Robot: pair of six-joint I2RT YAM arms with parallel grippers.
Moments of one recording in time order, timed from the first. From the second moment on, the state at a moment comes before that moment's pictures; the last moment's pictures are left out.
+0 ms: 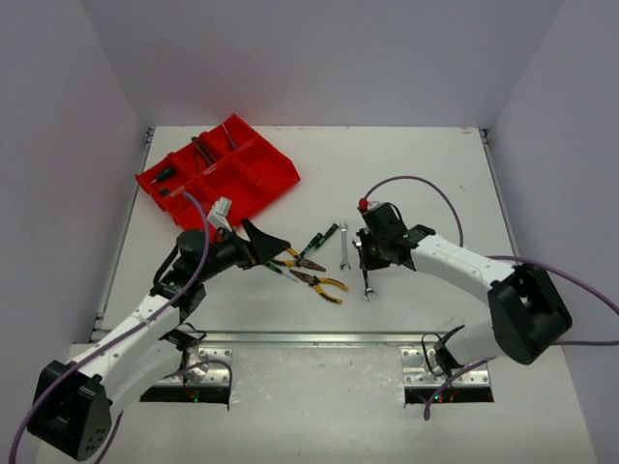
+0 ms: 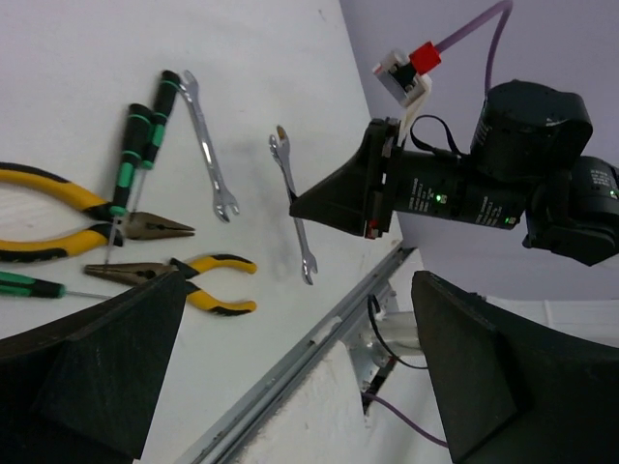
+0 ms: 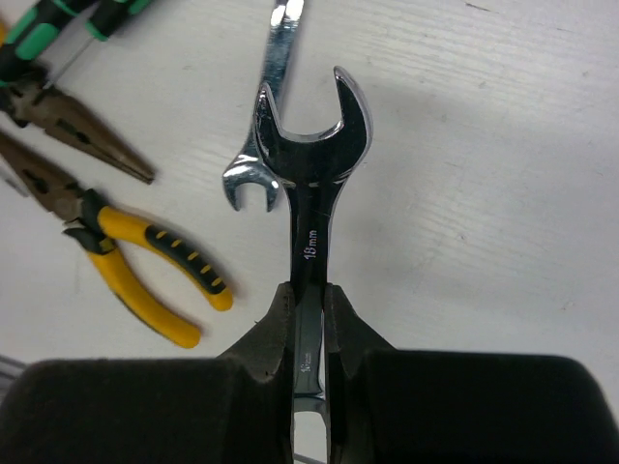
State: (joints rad) left arm -0.31 0.79 0.36 0.20 0.47 -0.89; right arm 0.58 1.44 0.77 -0.39 0.07 0.37
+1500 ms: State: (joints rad) left arm -0.77 1.53 0.85 0.39 0.10 -0.93; right arm 0.60 1.09 0.76 -0.30 -0.23 0.37
